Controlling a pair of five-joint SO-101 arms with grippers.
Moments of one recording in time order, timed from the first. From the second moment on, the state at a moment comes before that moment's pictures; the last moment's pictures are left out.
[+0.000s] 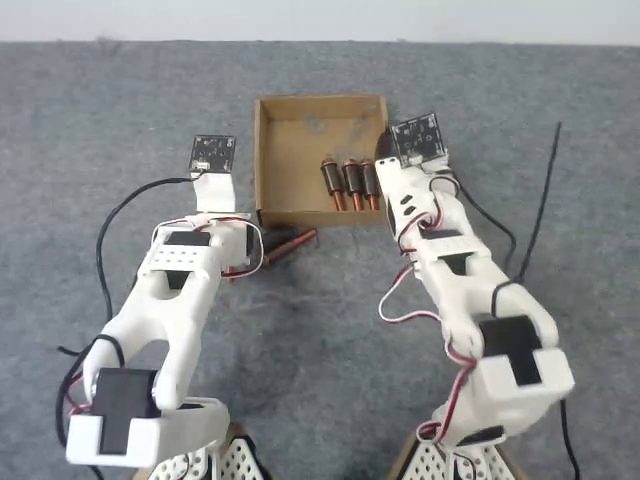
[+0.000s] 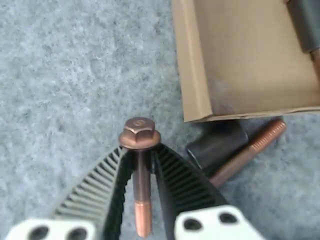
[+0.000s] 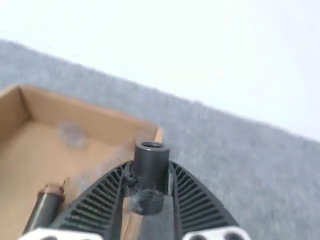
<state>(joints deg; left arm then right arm) -3.7 -7.9 50.9 31.1 5.6 -13.5 9.7 41.6 -28.8 11.1</state>
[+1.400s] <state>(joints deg) -3.7 -7.9 50.9 31.1 5.4 -20.9 23.2 82.9 -98.8 11.1</state>
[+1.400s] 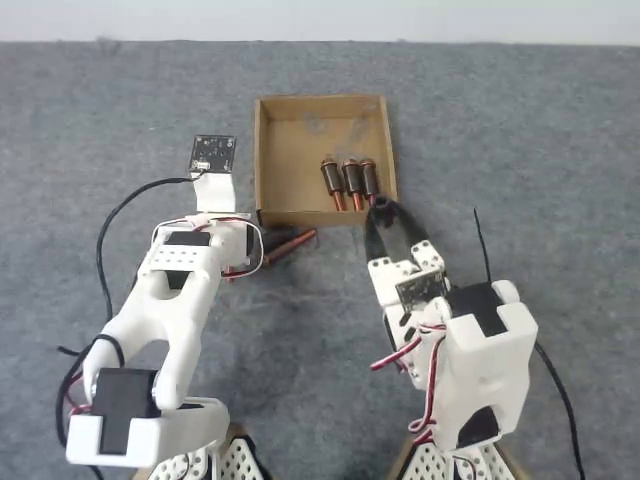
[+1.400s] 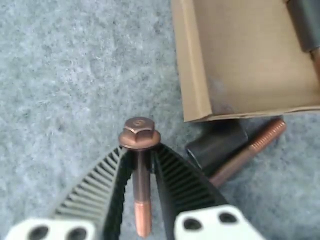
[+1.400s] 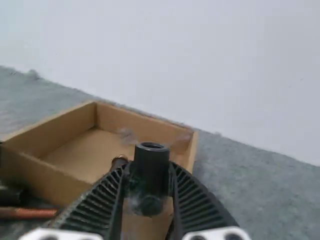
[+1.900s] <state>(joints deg) -4.2 -7.9 50.9 30.8 5.2 -26.5 12.8 92.7 -98.8 11.1</state>
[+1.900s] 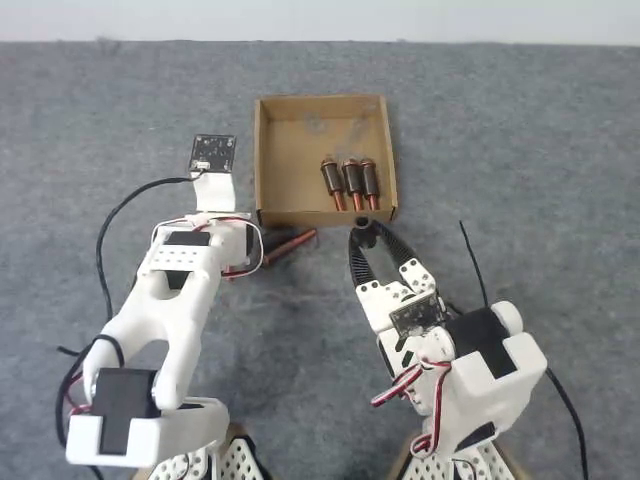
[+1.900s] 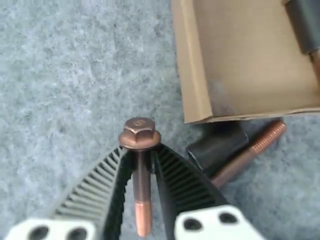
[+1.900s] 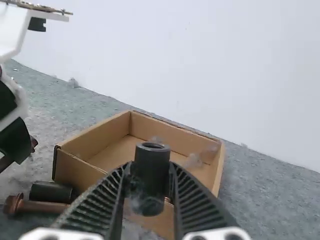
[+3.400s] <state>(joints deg) 14.7 -37.0 66.6 -3.6 22.9 -30.8 12.8 92.8 -97.7 11.0</state>
